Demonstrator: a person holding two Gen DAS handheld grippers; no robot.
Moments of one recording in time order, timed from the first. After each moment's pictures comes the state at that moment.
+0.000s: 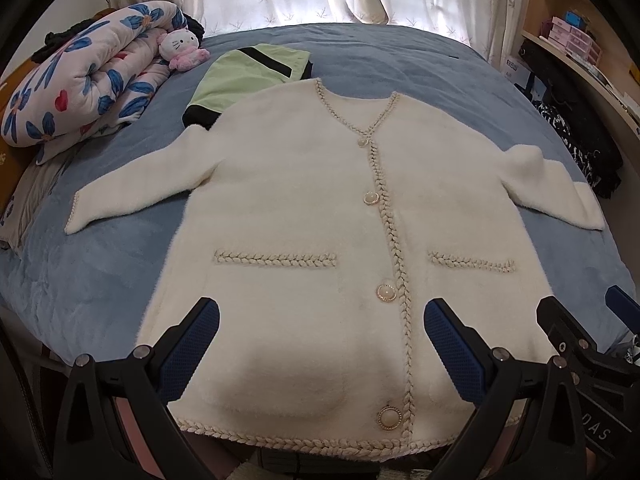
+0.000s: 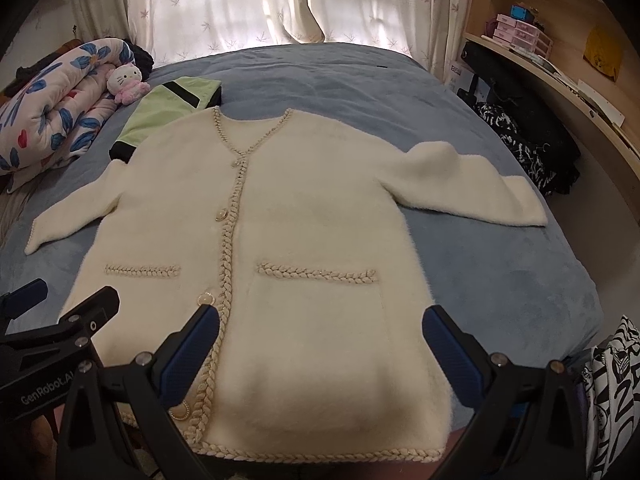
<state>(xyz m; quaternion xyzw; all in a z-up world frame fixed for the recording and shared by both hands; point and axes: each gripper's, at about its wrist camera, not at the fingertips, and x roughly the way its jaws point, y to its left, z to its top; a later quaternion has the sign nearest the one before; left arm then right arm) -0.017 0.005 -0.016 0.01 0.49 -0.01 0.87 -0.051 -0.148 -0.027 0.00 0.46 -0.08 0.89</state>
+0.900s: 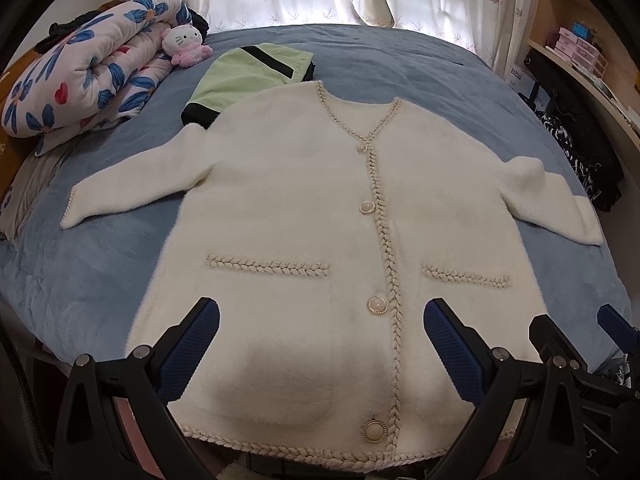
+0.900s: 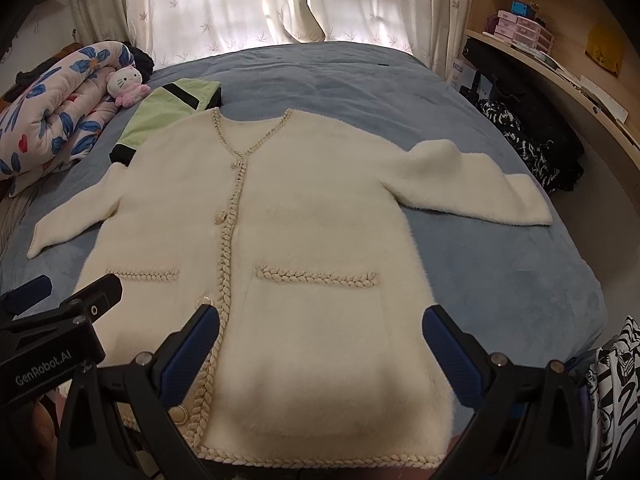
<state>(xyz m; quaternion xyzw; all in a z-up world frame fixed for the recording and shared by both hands) -0.008 0.000 -0.014 -0.01 0.49 0.00 0.87 -0.045 -0.154 -0.029 0.00 0.46 -0.07 0.89</state>
